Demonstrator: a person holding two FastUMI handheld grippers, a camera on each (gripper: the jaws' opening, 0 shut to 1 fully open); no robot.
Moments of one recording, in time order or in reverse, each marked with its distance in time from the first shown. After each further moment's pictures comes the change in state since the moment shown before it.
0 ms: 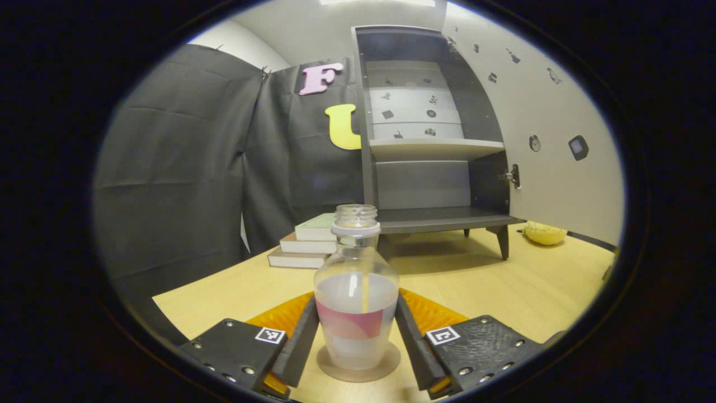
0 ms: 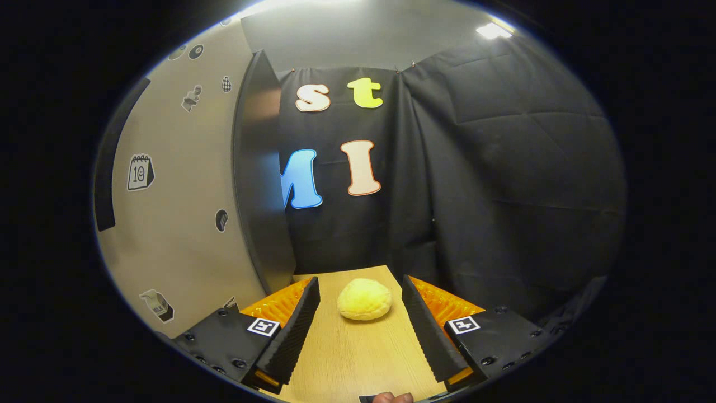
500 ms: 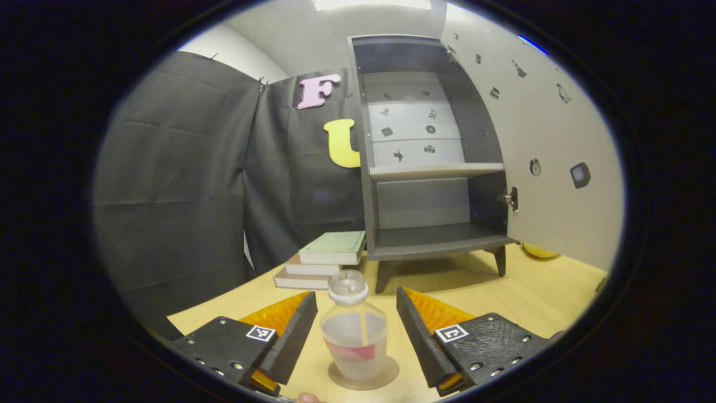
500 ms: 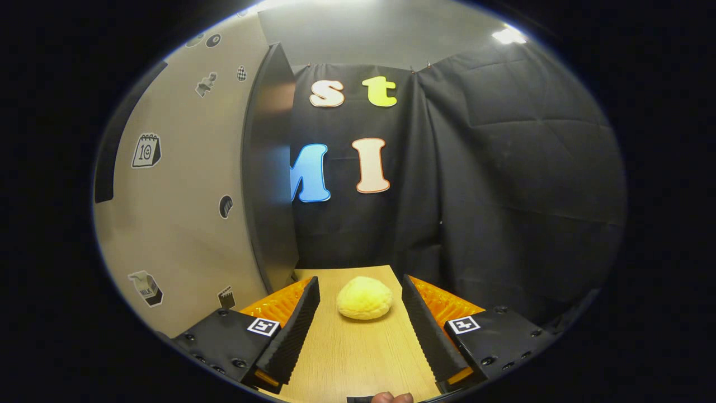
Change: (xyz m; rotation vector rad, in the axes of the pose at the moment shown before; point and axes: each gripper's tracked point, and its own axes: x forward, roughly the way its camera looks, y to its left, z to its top) left arm -0.013 0.005 0.079 0.029 -0.061 0.007; right arm 0.002 -0.004 0.003 -0.051 -0.003 0.041
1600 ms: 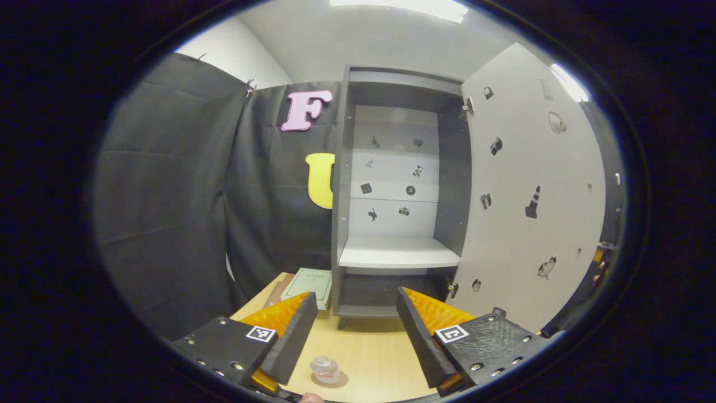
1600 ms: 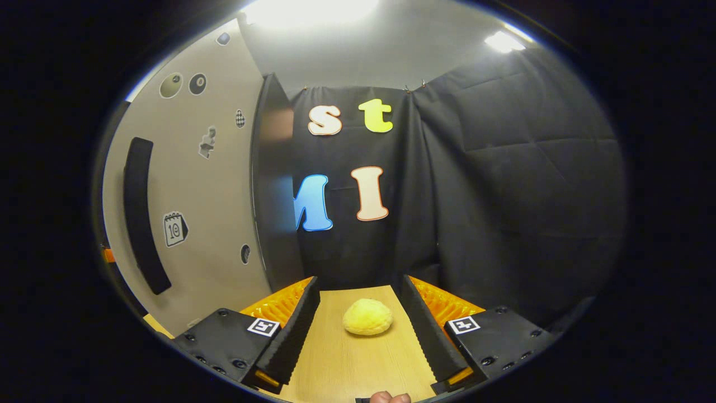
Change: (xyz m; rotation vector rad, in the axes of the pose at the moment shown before) left arm -0.044 -0.023 0.275 -0.115 0.074 -0.136; right arm -0.009 0.009 0.029 0.019 -0.068 0.013
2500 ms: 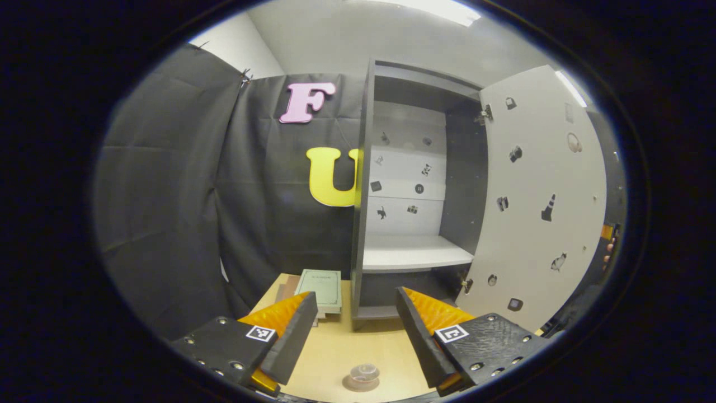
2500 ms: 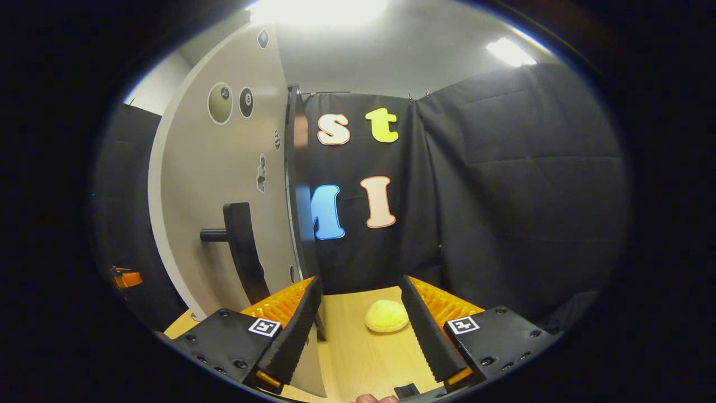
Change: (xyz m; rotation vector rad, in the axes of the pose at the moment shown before) left arm 0.028 0.096 0.000 0.007 0.029 -0.091; right arm -0.009 0.018 0.014 0.016 -0.009 -0.063
